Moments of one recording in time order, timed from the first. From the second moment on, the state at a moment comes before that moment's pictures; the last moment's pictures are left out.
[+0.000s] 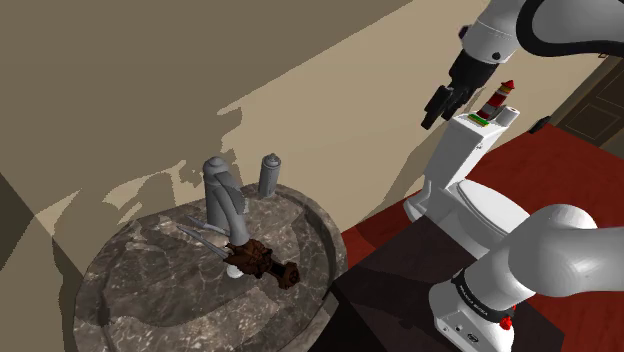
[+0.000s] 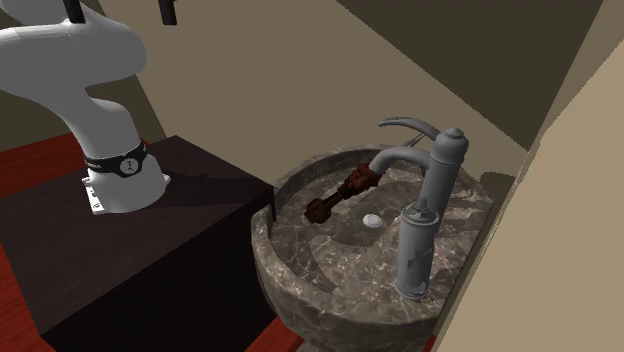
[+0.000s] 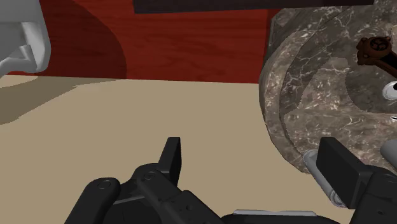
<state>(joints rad) -0.01 -0.78 0.04 -2.43 -0.07 1.72 0.03</state>
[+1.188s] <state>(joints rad) 0.04 -0.23 0.19 -2.27 -0.04 2.07 0.20</state>
